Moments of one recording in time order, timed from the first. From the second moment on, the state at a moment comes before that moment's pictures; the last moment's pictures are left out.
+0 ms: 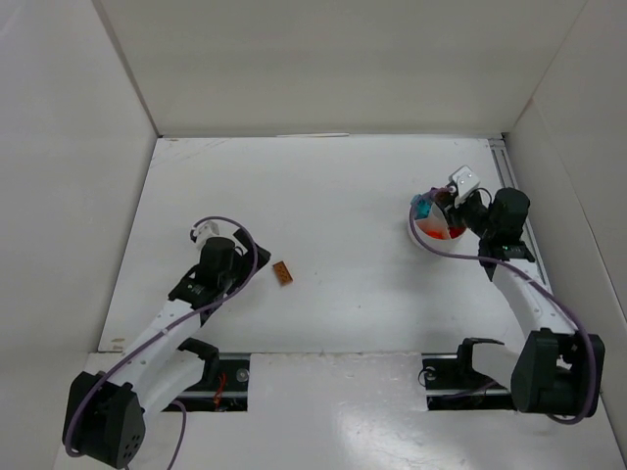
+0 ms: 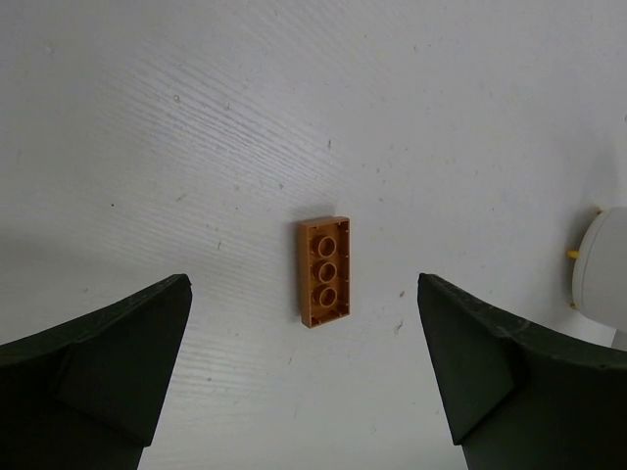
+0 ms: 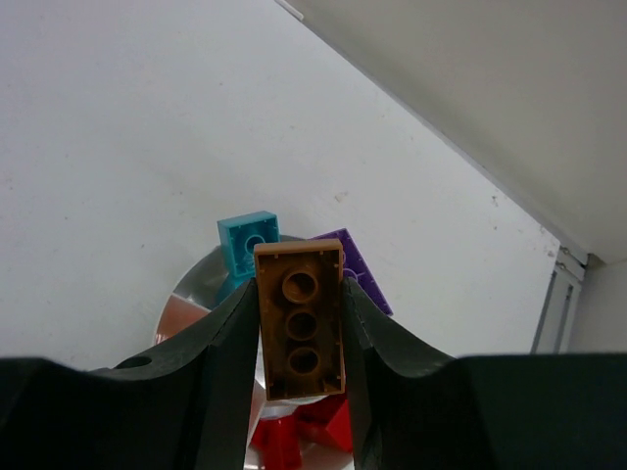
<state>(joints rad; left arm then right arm) -0.36 0.85 0.42 -0.26 -0.12 -0.96 -0.09 1.08 0.67 0.16 -0.54 -0.53</state>
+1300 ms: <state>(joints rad) -0.37 0.95 0.42 -0.21 -0.12 -0.96 -0.09 1.26 0.59 0.38 -0.58 -0.53</state>
